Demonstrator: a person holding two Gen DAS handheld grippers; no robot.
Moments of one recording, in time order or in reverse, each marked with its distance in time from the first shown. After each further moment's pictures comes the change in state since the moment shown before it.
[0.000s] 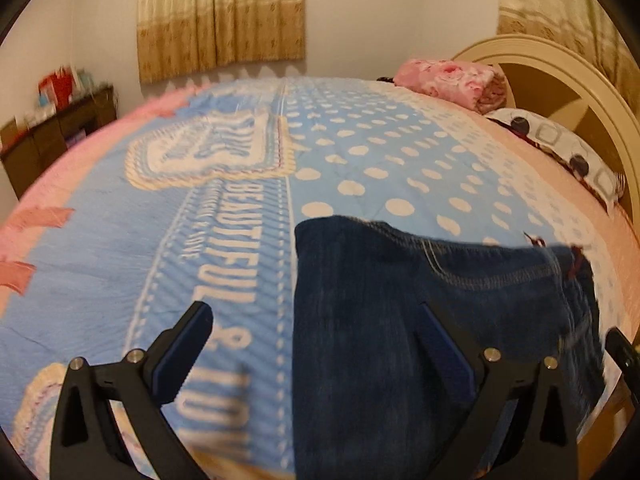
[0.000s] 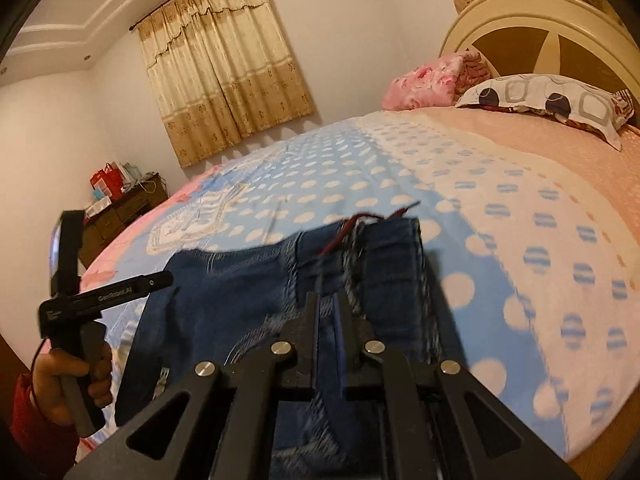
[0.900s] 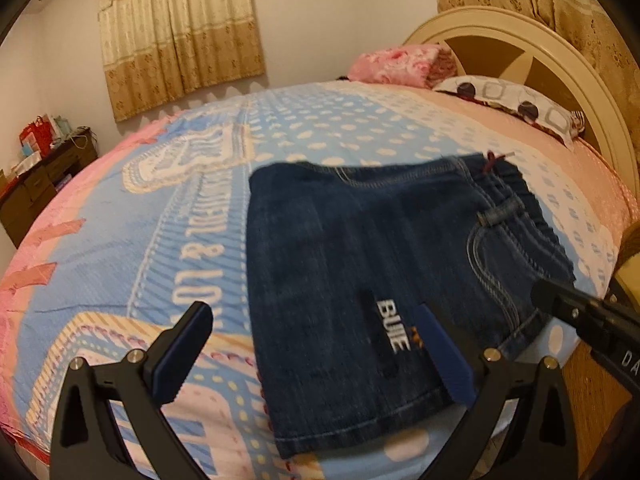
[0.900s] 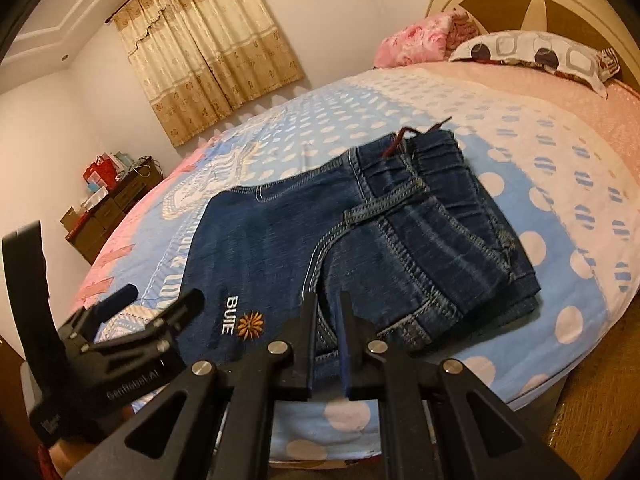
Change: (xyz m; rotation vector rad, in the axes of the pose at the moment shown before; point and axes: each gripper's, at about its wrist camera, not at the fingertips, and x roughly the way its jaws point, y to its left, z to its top) left arm -0.064 -0.038 -0.072 0.172 -0.020 -0.034; right arm -0.026 0.055 -0.047 0.100 0.121 0.003
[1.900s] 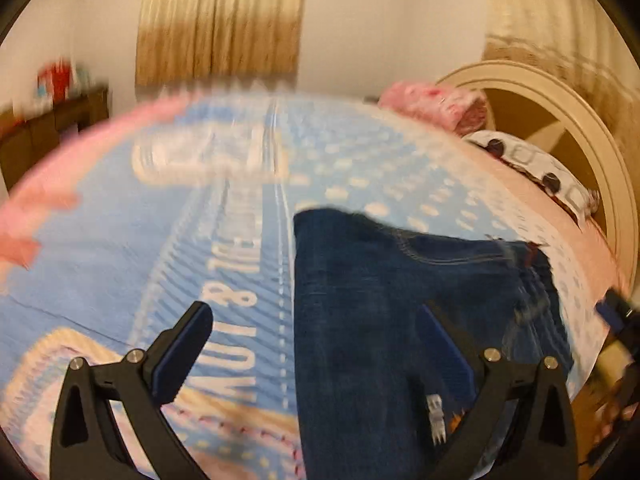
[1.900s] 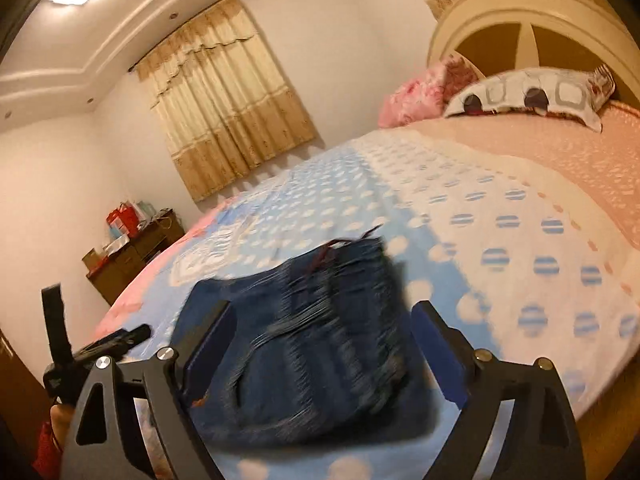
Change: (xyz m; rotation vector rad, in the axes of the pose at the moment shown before) left arm 0.037 0.072 0.038 -0.265 0.006 -0.082; right arm -0.010 -0.115 0.075 0.032 -0.188 0.080
